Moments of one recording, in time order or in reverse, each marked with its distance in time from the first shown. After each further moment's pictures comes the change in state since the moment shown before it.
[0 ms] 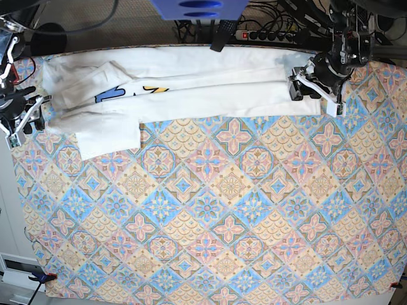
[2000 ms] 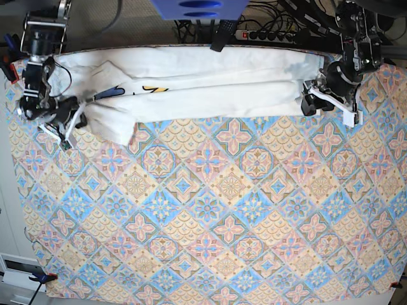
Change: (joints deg) left arm -2.3 1.2 -5.7 1.3 -4.5 0.0 0.9; right arm 12.6 -3.3 -19.5 -19.6 -10.7 0.0 3.7
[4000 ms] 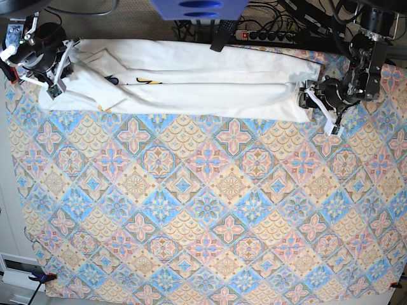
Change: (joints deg) left arm -12.3 -12.8 25.2 -20.1 1.9 -5.9 0.2; right arm -32.4 -1.2 12.2 36.9 9.3 -0.2 -13.2
